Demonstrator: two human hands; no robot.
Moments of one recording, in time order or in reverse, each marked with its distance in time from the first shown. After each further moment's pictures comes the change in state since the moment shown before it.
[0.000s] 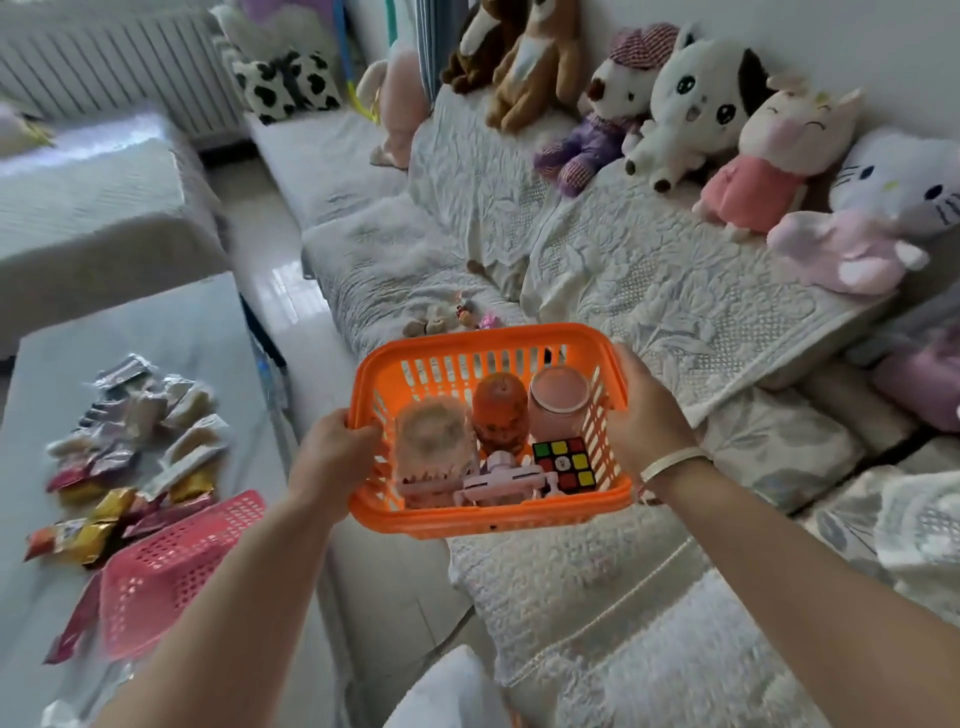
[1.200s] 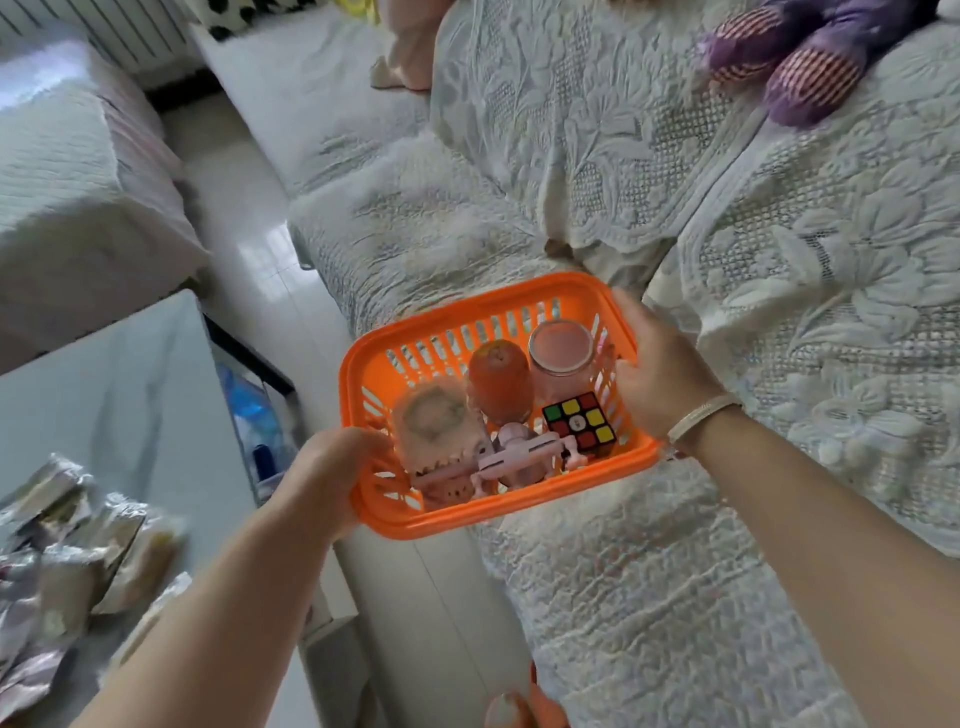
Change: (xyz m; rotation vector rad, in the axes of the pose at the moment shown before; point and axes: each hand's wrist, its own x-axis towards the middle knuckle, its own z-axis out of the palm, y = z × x) left_hand 0.491 0.034 0.005 -0.204 -0.095 -0.471; right_hand 0.425 0.000 0.307 -0.065 -0.124 -0.004
